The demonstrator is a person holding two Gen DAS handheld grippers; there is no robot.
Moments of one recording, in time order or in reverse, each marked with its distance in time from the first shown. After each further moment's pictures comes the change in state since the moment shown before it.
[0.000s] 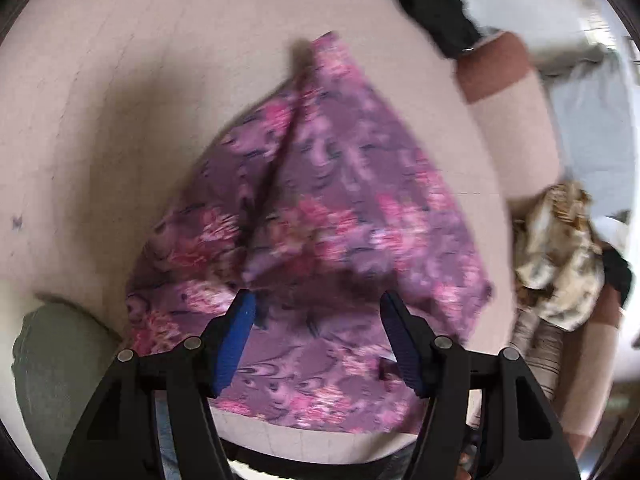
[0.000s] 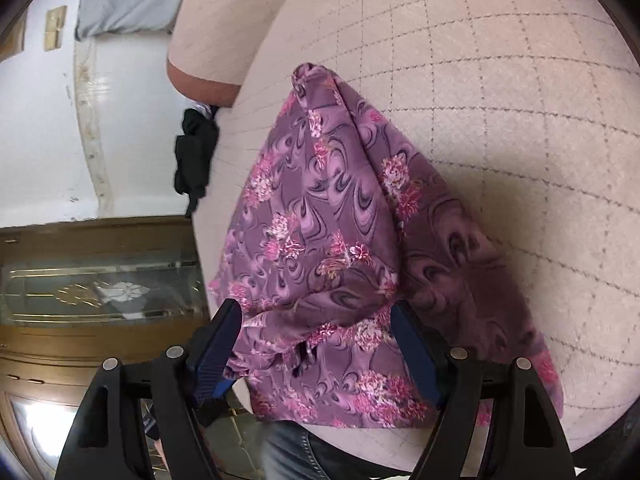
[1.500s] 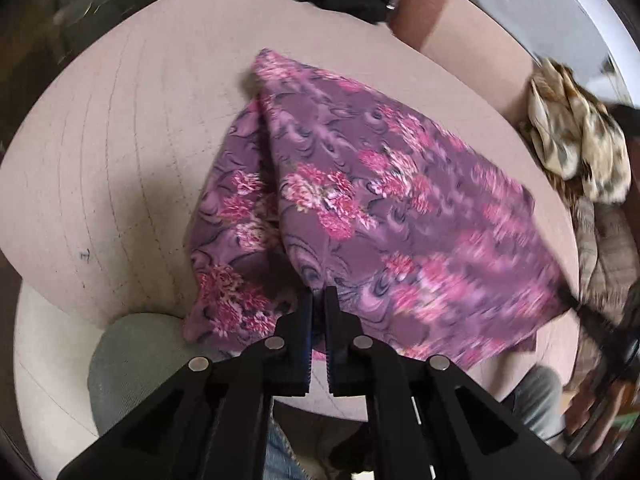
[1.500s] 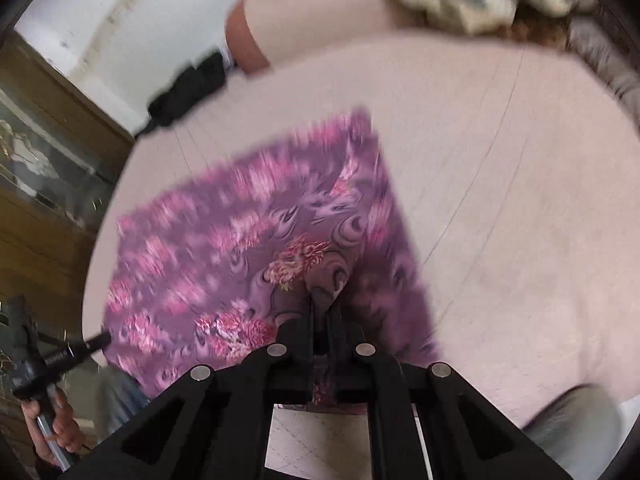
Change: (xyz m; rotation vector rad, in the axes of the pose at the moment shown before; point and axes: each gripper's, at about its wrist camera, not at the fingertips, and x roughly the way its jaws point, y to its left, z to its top) left arm -0.023 -0.014 -0.083 0.470 -0.130 0.172; right arm -0.029 0.068 -0.047 -0.571 -0.146 -0.409
